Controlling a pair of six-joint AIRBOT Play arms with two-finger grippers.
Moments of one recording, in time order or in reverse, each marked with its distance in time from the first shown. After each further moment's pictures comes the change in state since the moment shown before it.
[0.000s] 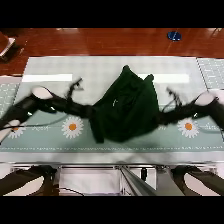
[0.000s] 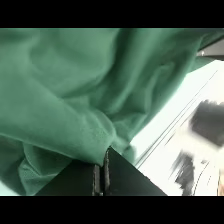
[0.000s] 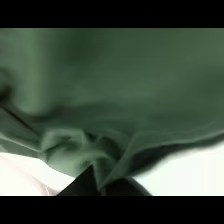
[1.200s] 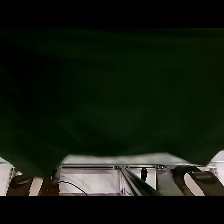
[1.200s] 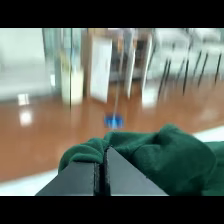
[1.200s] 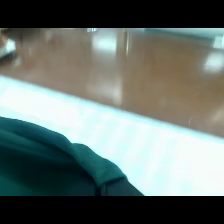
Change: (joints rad) left arm 0.552 0.718 0.724 0.122 -0.113 -0.172; right arm 0.006 0.416 1.147 -0.293 0.336 0.184
